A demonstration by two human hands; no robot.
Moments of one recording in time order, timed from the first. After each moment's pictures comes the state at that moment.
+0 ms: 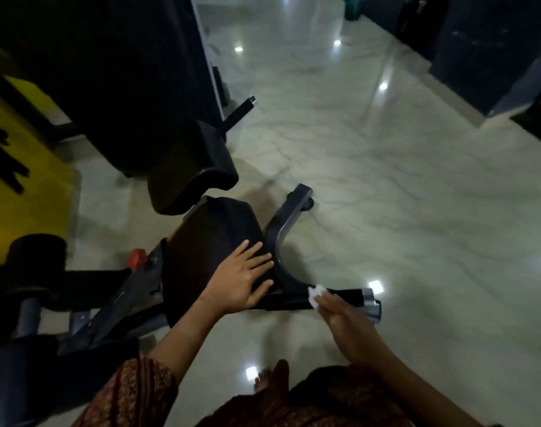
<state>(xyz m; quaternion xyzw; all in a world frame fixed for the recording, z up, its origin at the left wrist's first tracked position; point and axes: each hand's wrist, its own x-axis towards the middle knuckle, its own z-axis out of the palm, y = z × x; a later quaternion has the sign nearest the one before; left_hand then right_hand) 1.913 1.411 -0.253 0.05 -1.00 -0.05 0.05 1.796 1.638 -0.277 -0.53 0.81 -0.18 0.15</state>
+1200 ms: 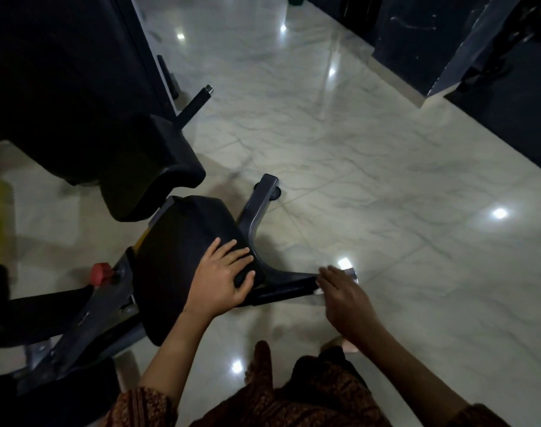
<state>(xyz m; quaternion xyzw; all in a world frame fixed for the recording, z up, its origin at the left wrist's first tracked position) 1.912 1.411 -0.252 0.09 -0.98 -0.12 0.14 1.800 1.643 -0.284 -0.47 0.86 -0.17 -0.09</state>
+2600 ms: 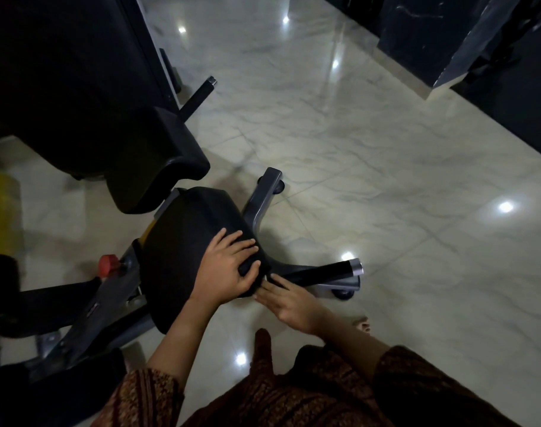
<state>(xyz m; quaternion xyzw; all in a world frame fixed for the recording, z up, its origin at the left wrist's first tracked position) 1.911 1.411 -0.249 0.09 -0.98 -0.14 0.14 1.834 1.585 -0.334 -0.73 0.68 -0.08 -0.09</state>
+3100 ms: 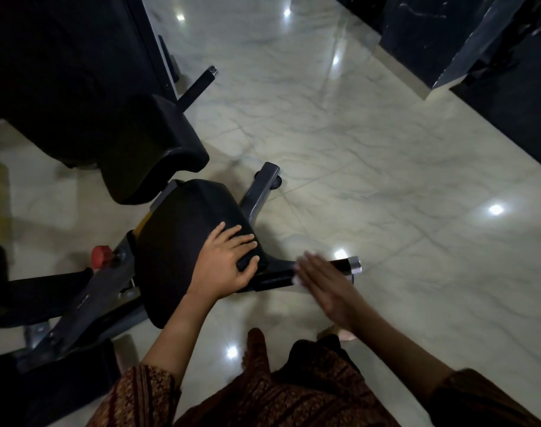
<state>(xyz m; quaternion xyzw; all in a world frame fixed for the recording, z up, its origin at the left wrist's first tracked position) 1.911 1.408 -0.253 0.09 -0.97 -0.14 0.15 1.800 1.632 -0.298 -0.61 0.77 -0.14 -0.13</state>
